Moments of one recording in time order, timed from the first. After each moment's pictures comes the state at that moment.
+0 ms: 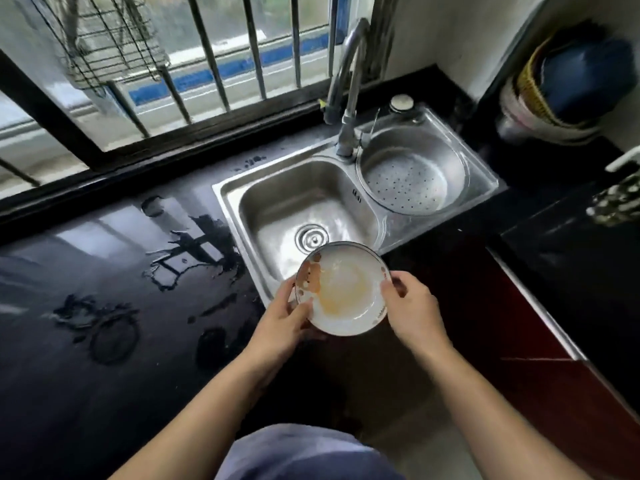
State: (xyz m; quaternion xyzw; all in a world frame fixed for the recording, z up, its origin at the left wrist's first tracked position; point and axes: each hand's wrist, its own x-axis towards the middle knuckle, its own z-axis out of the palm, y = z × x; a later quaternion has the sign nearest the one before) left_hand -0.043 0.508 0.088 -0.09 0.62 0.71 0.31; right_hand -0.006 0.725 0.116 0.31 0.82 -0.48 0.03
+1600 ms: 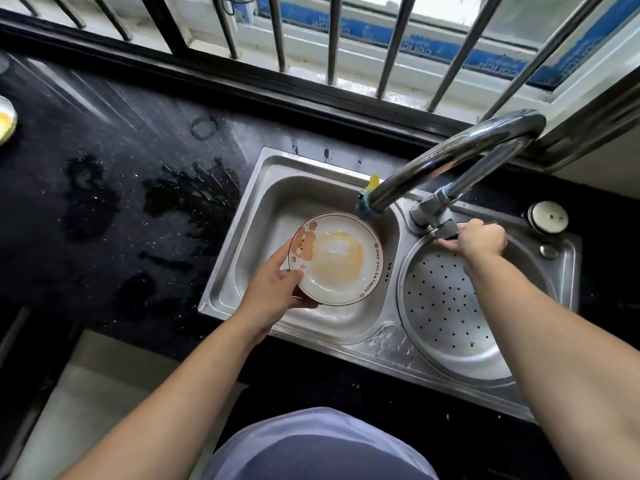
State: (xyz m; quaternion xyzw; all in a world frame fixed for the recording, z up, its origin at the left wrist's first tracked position) left_hand -0.216 0.647 0.046 -0.37 0.57 0.73 0.08; right_hand -0.485 0.911 -0.003 0.30 0.76 -0.55 0.18
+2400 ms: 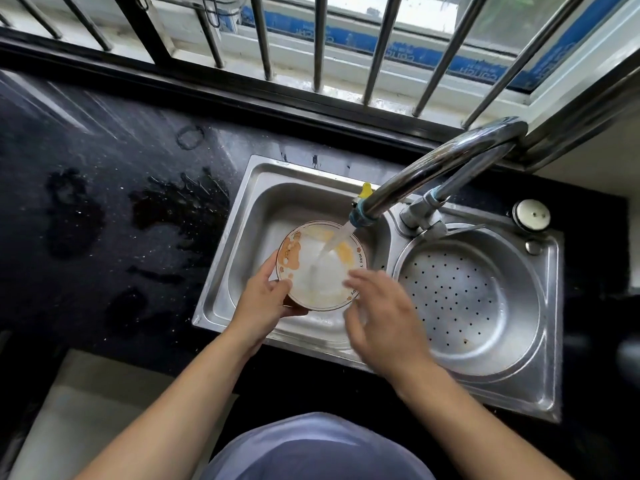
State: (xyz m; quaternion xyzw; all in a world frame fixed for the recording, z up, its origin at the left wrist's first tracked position) left_hand -0.210 0.641 0.040 -0.38 0.57 0.72 0.07; right_hand -0.277 0.840 0.092 -0.28 0.91 -0.30 0.10
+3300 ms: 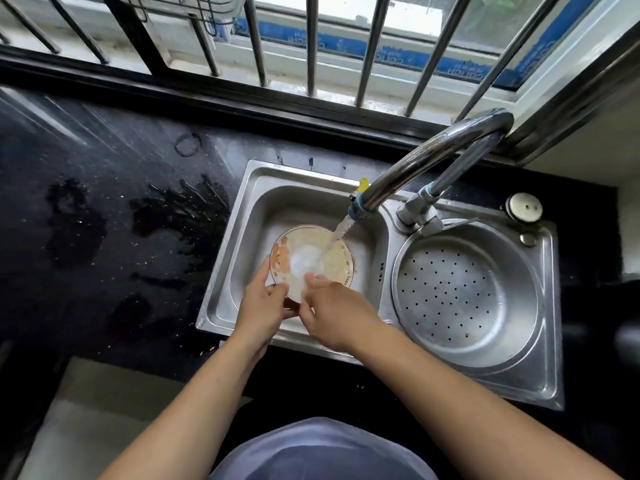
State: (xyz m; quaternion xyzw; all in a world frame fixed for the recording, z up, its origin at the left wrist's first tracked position) left_hand -0.203 0.646 0.038 -0.41 0.58 0.70 0.05; right_hand -0.277 0.776 0.070 -0.34 0.86 -0.09 0.38
